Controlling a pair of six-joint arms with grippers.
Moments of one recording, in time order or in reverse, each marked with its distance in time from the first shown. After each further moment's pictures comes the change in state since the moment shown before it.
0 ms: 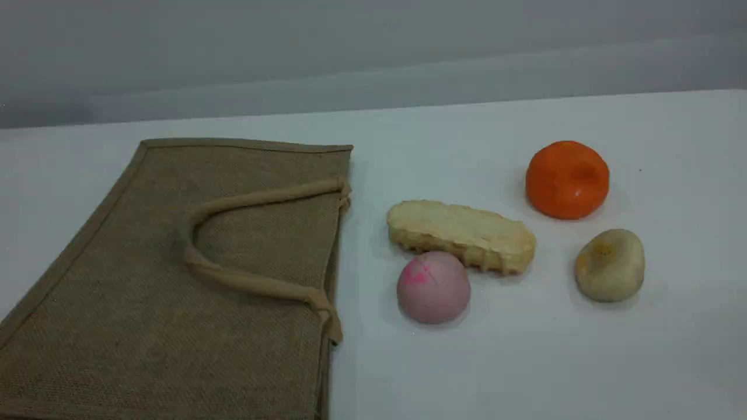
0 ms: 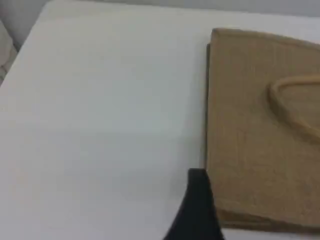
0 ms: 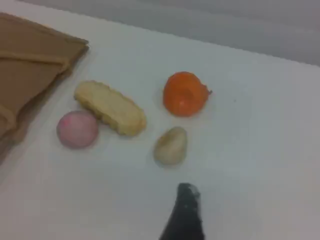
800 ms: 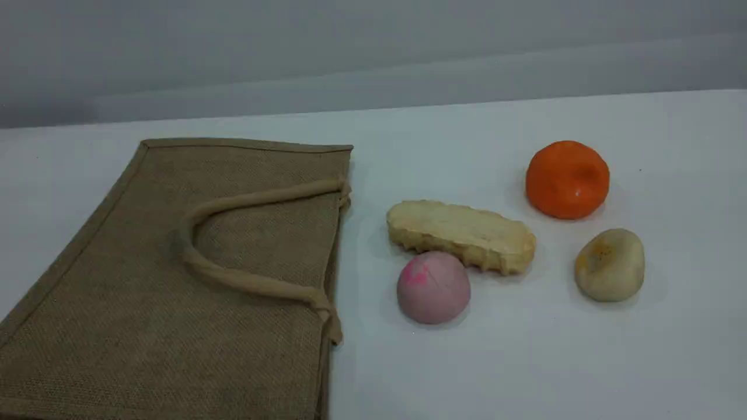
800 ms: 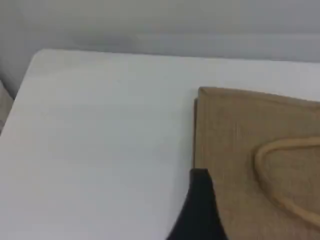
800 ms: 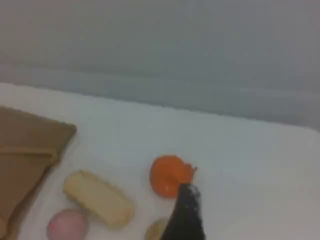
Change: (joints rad) left arm -0.038 0.644 -0.389 0.037 -0.211 -0.051; right arm 0.068 0.523 -0.322 -0.083 -0.260 0.135
